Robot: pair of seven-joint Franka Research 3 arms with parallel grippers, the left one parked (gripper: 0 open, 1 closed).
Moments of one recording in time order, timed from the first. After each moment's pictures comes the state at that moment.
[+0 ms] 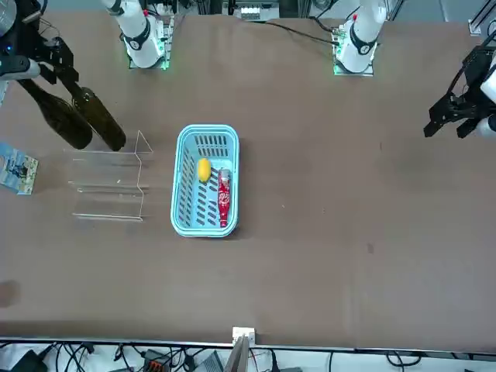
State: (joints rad) arm 0.16 -0.27 -0.11 -1.85 -0.05 1.46 -0.05
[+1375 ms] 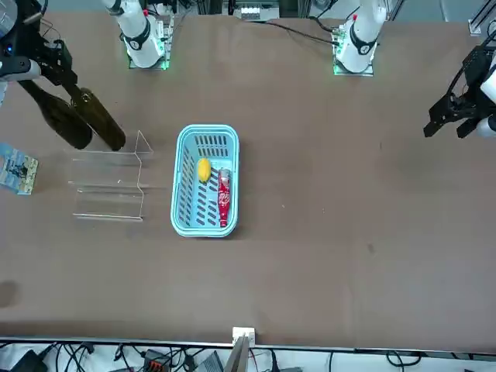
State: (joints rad) arm 0.16 -0.25 -0.11 -1.83 -0.05 1.49 -0.09
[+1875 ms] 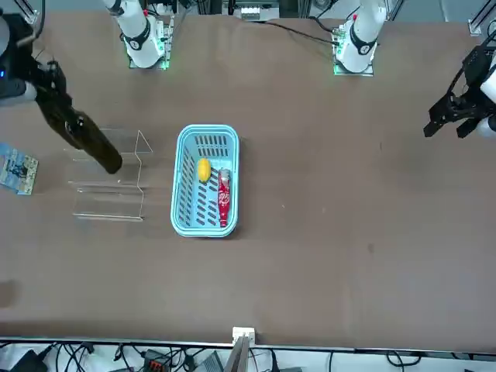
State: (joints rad) arm 0.16 -0.03 -0.11 -1.59 -0.05 1.50 -0.20
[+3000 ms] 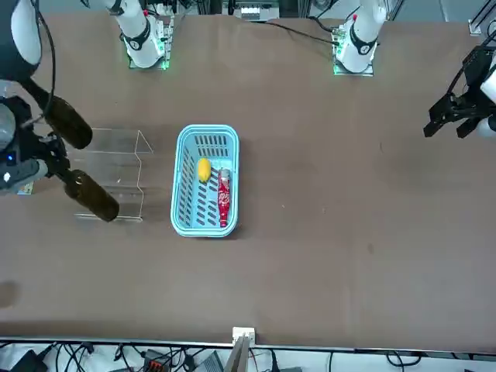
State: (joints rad) arm 0.15 0.28 -0.14 -1.36 -0.03 1.56 -0.41
